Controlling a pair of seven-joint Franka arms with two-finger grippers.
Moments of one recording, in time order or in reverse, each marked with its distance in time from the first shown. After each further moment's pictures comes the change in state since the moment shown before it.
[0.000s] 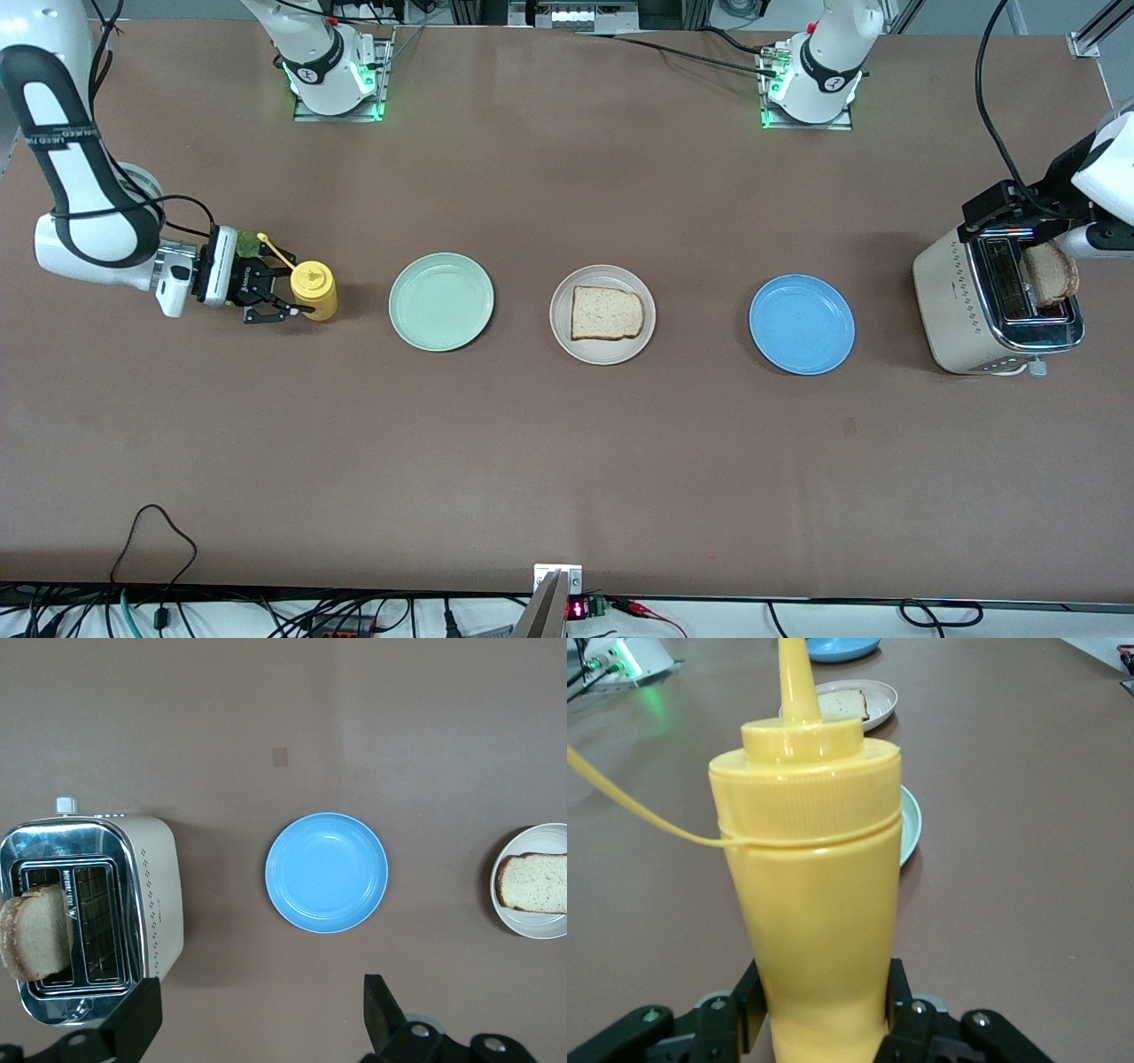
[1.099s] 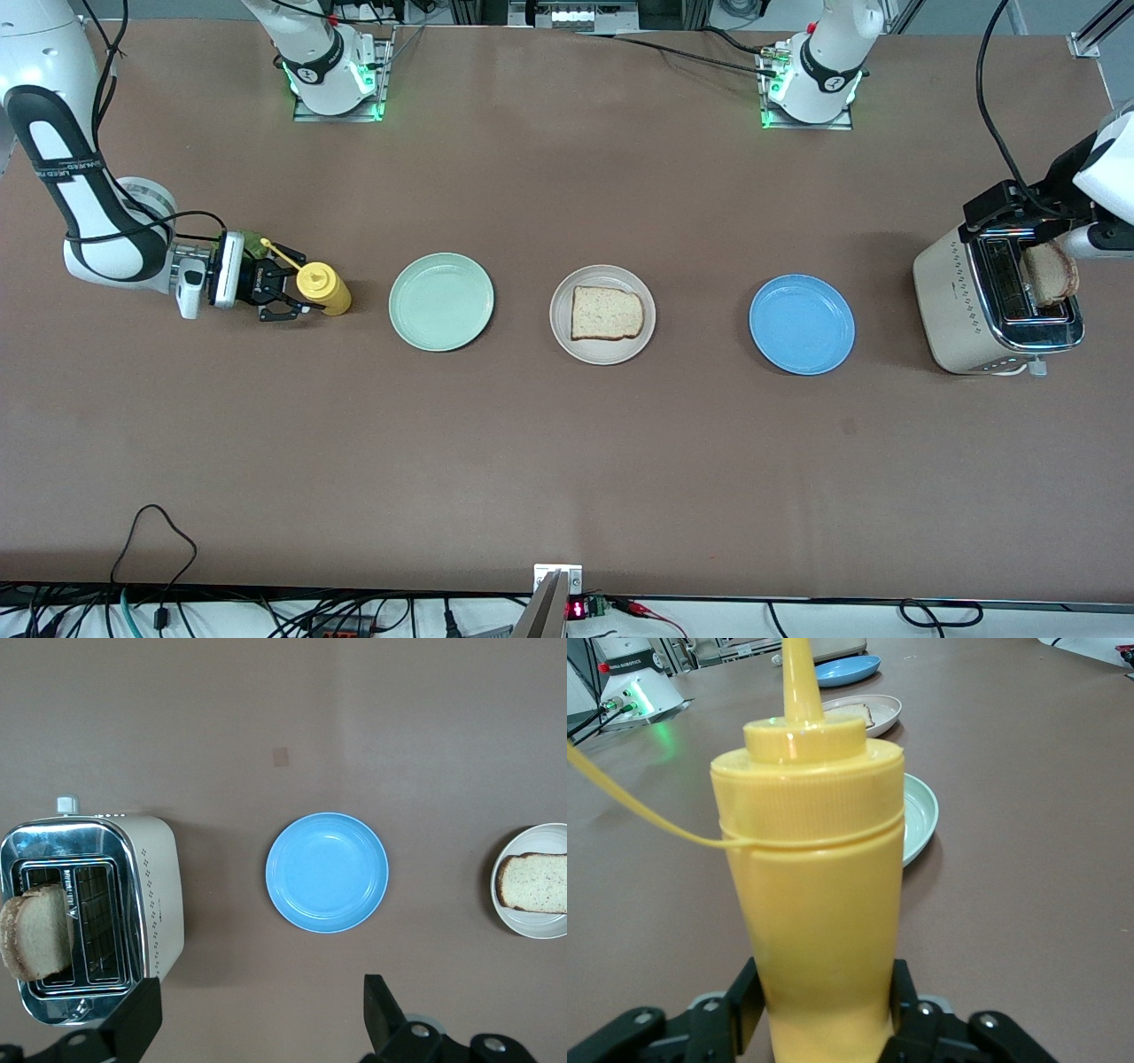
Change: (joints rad) left arm 0.000 0.000 -0.001 0.000 0.000 0.000 0.001; right arm -0.036 0.086 0.002 0.001 0.036 -0.028 -0.037
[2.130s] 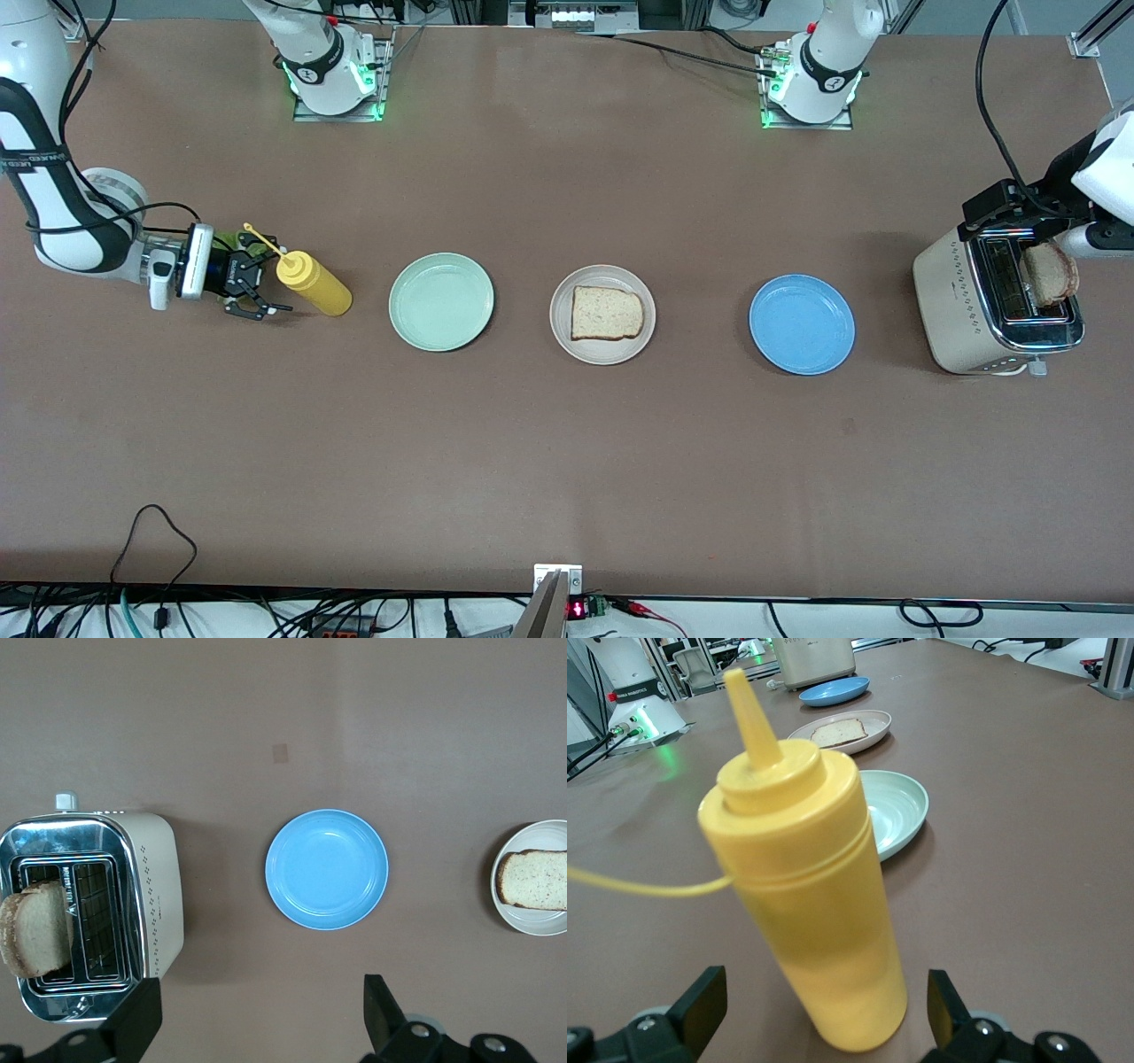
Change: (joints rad) left arm 0.000 0.000 0.000 0.000 0.000 -0.008 0.000; right arm -0.120 -0.001 -0.016 0.006 -0.043 -0.091 -0.004
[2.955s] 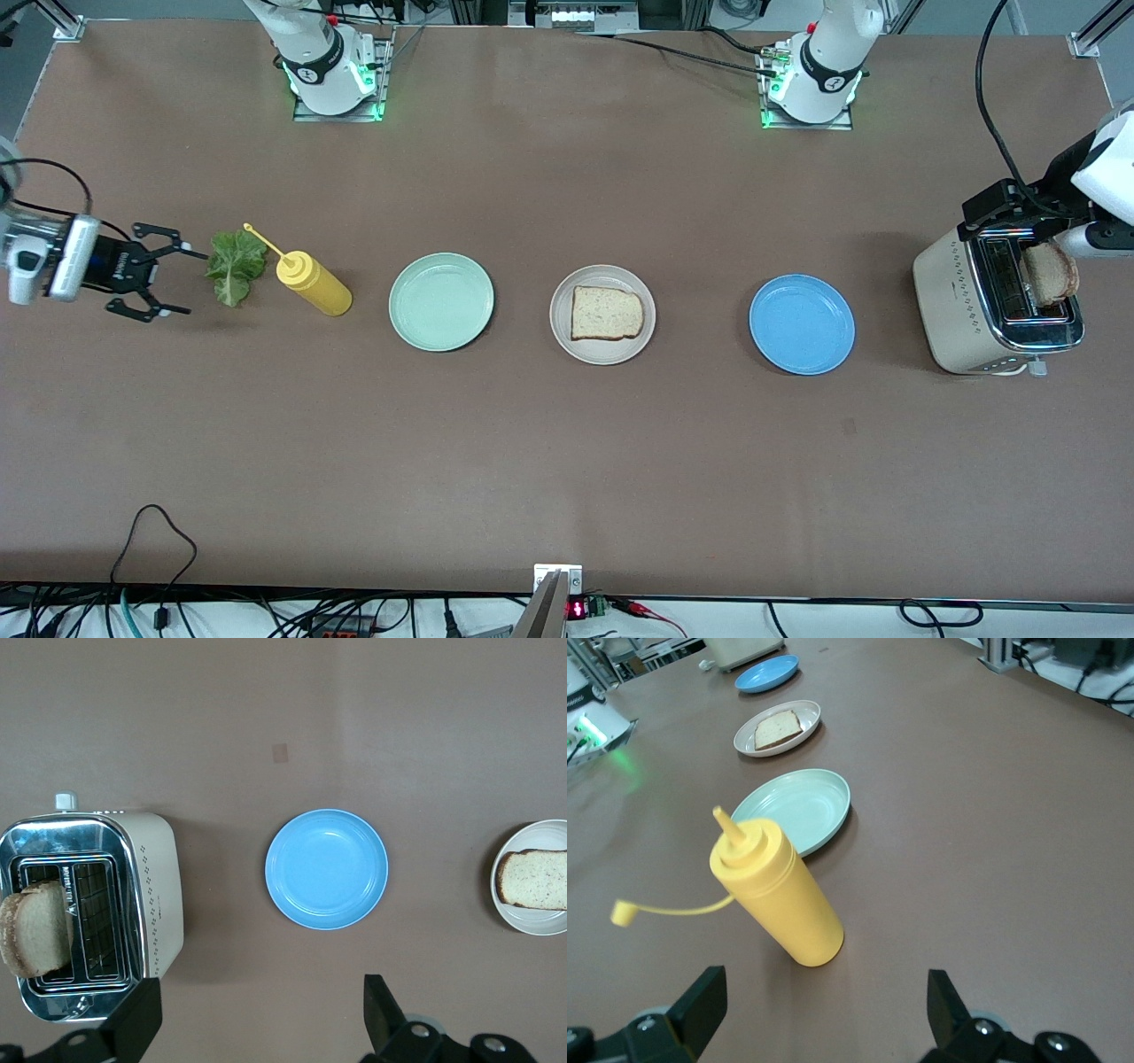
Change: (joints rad) left arm 0.000 0.000 0.000 0.000 0.000 0.000 0.000; right arm -0.032 -0.169 -0.059 0.218 -0.172 -0.157 0.447
